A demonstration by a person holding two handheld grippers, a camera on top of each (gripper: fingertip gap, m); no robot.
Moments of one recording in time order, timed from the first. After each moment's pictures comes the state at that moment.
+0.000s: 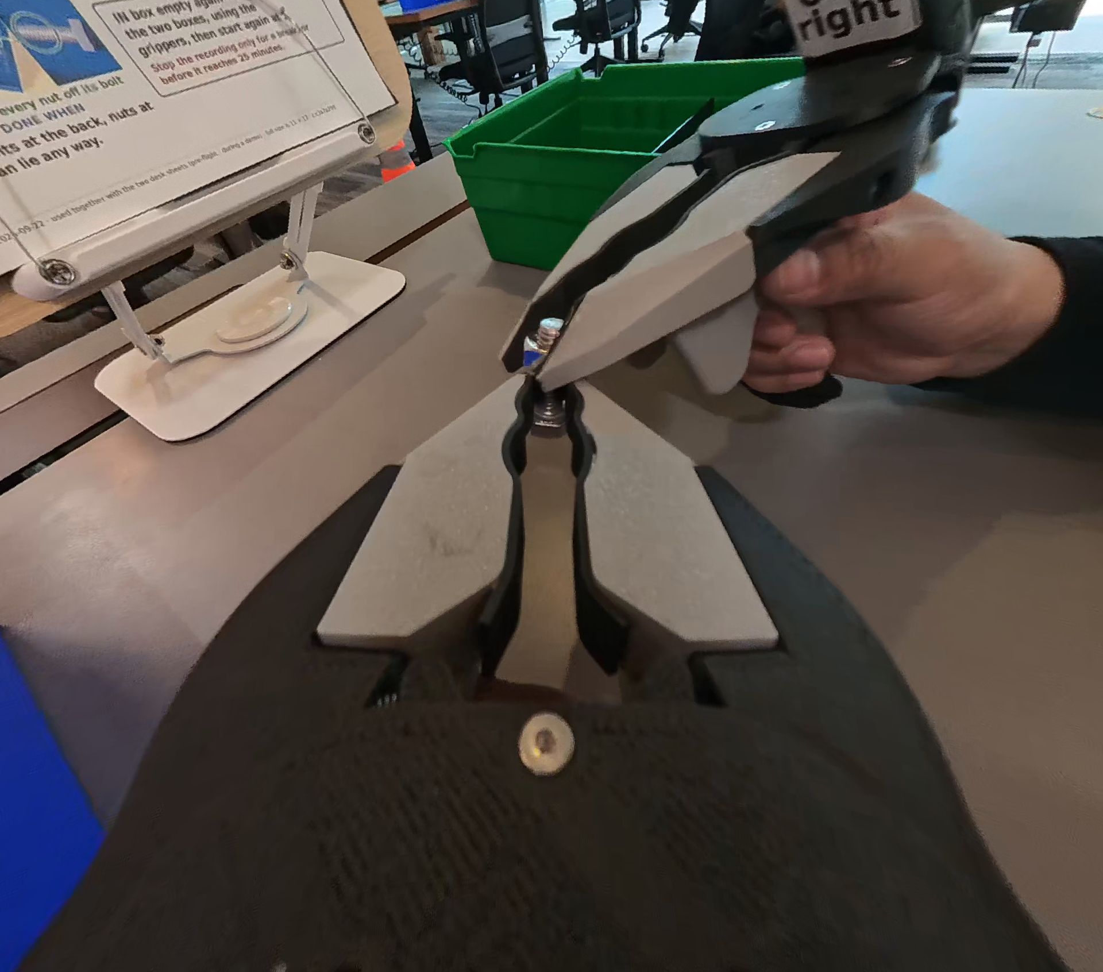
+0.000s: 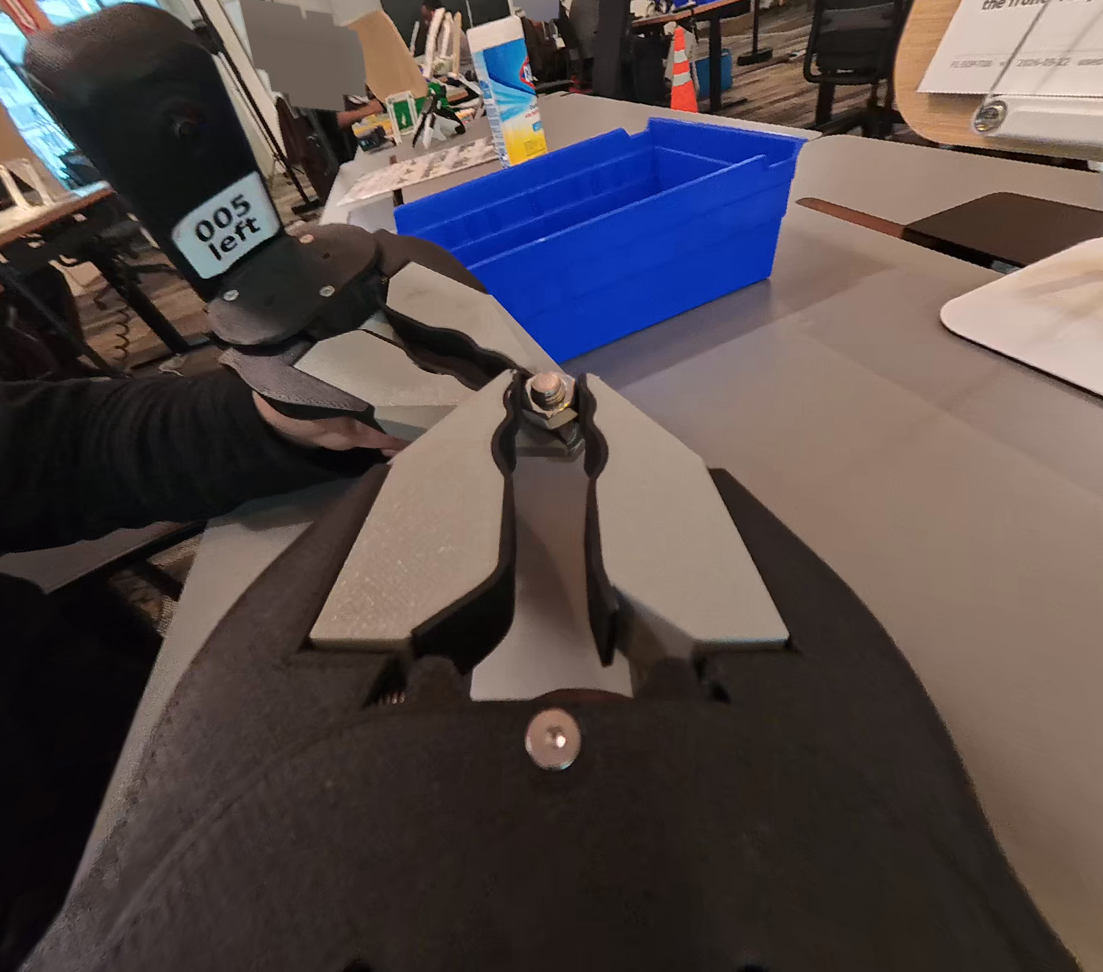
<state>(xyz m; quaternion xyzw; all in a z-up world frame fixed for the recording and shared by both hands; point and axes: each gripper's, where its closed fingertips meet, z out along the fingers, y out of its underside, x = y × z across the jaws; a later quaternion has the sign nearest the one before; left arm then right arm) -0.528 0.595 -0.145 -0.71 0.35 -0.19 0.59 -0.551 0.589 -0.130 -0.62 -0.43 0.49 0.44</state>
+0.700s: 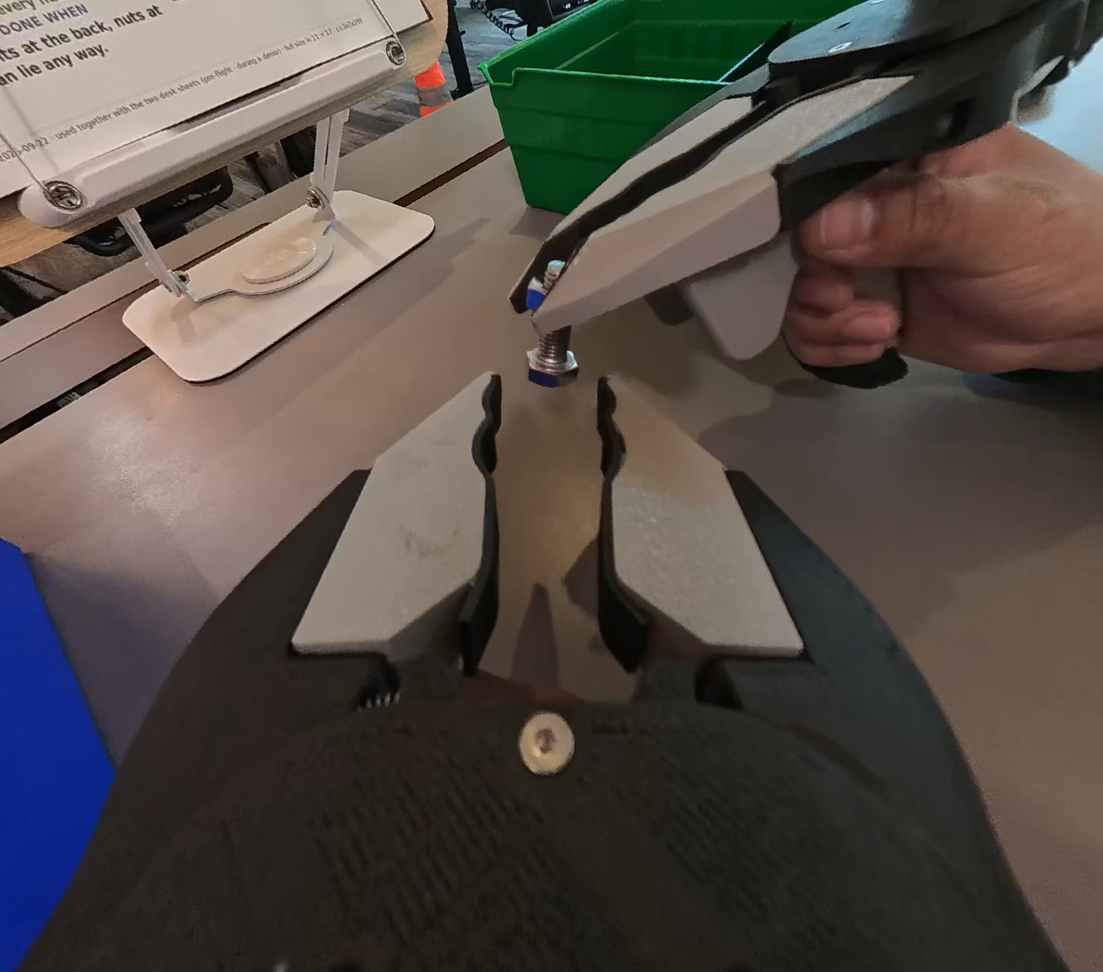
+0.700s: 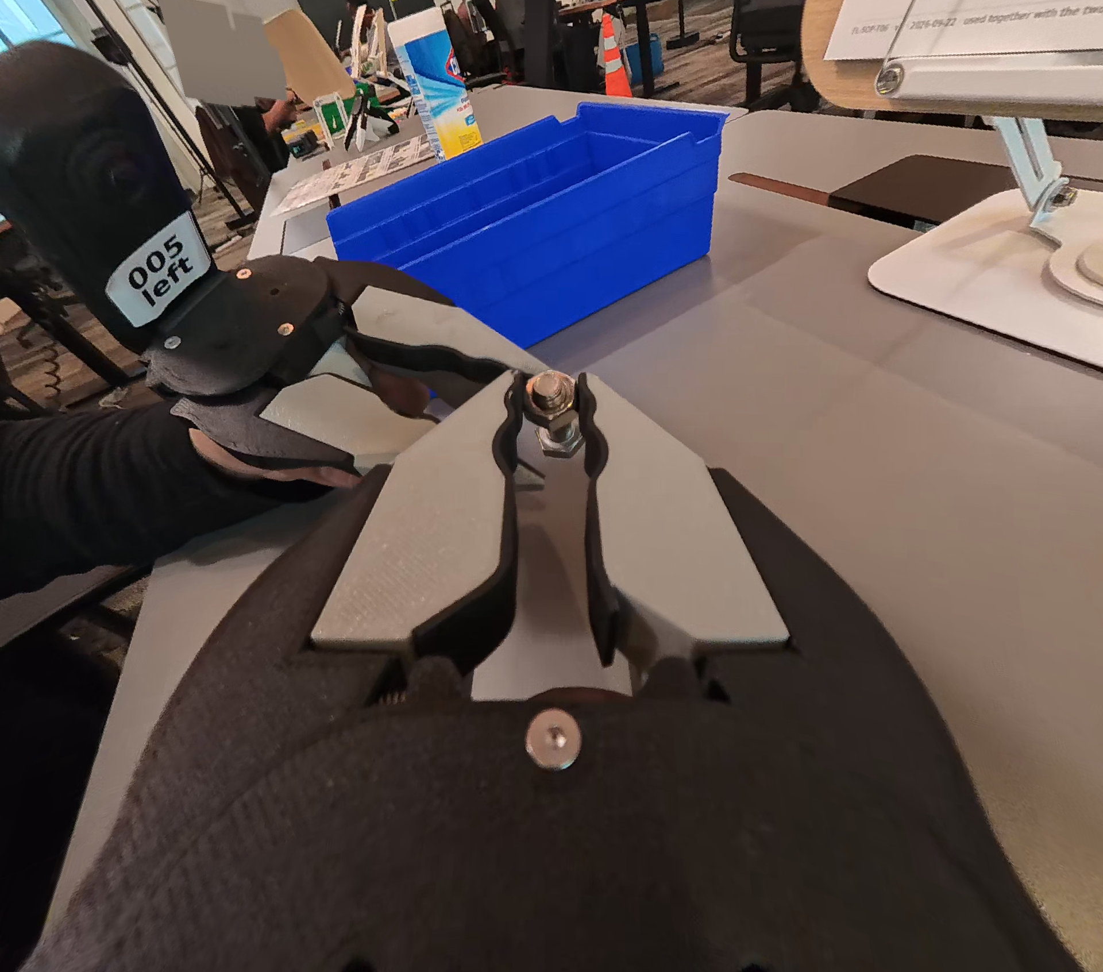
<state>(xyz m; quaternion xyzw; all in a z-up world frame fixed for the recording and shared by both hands) -0.533 0.606 -0.166 -0.74 0.32 -0.15 0.57 -0.545 0.608 -0.139 -0.66 -0.39 0.46 0.45</state>
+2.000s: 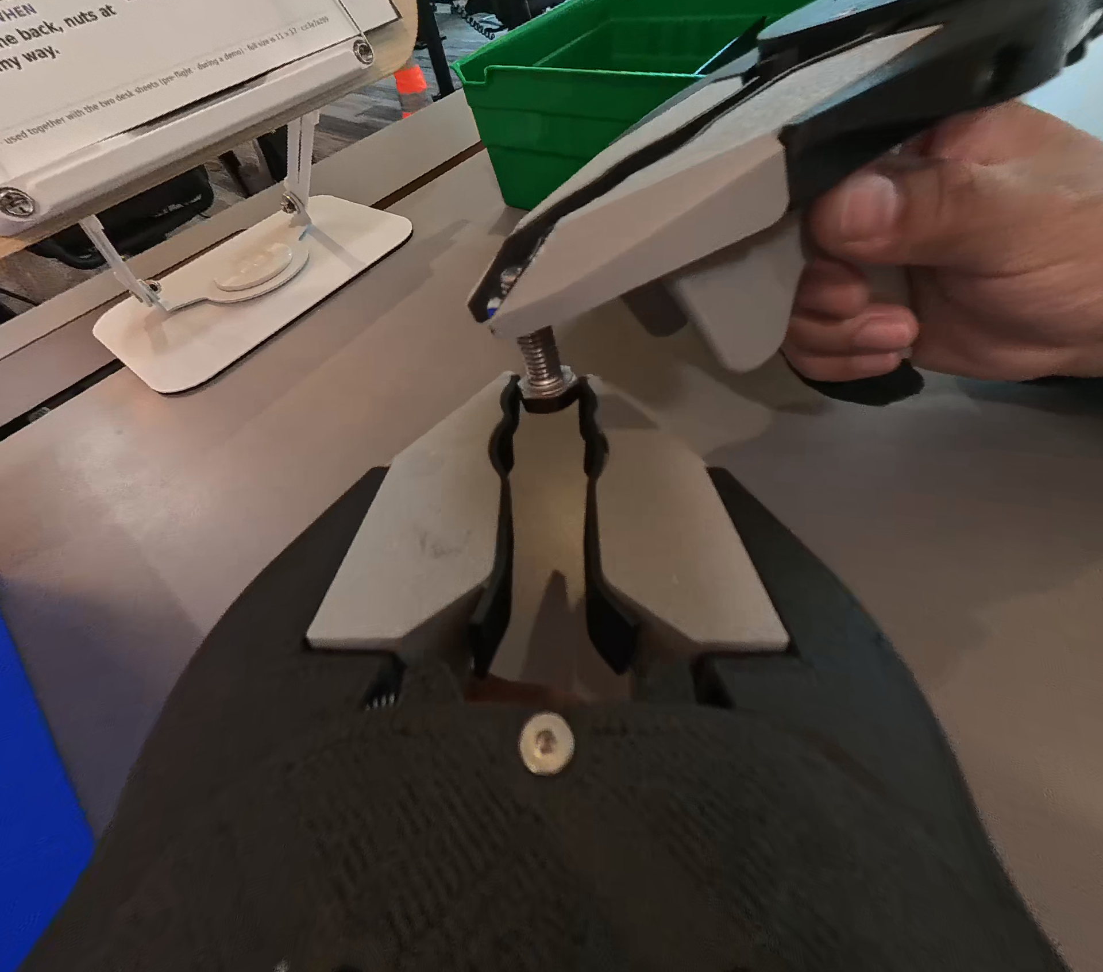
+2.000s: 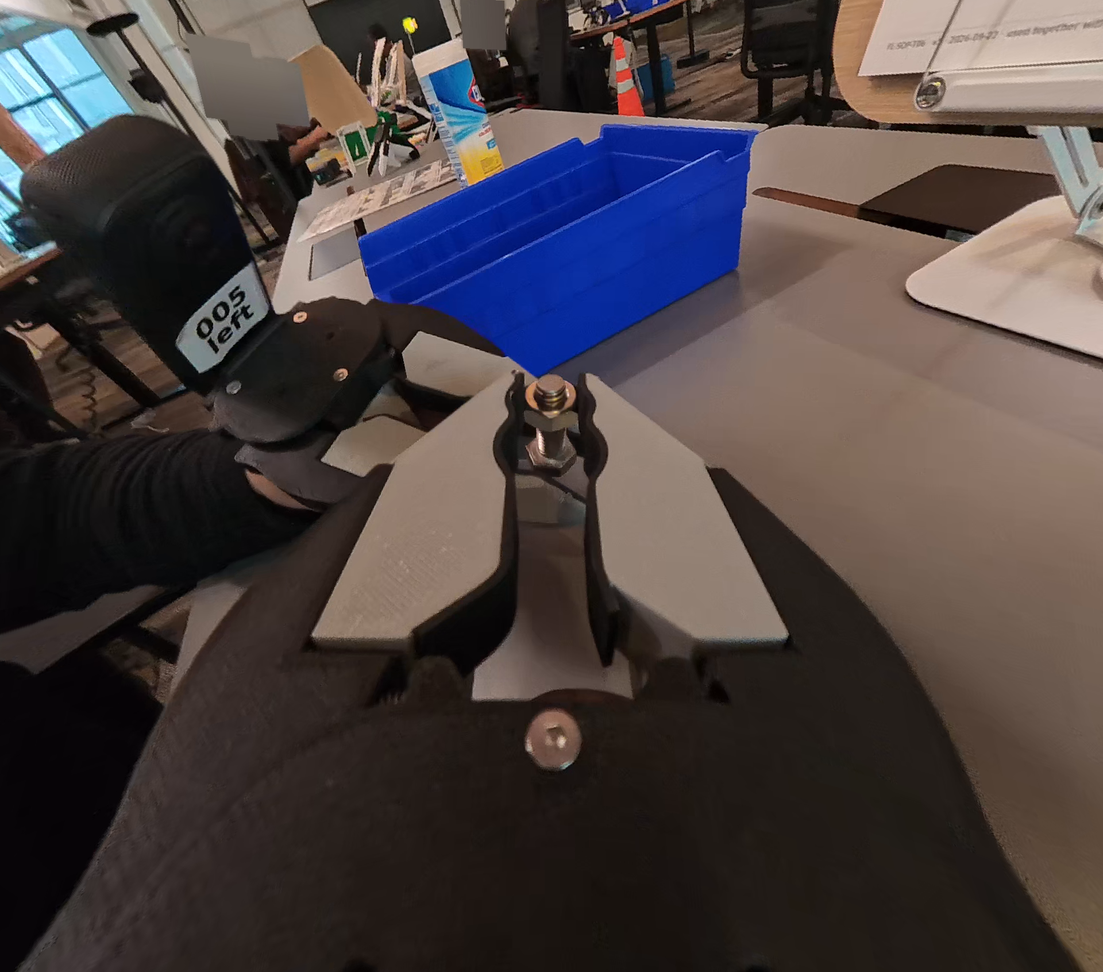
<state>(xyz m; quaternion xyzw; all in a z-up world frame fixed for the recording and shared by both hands) -0.525 0.603 -0.171 -0.73 0.34 -0.16 0.57 -0.554 0.594 -0.129 -0.65 -0.38 0.48 0.45</state>
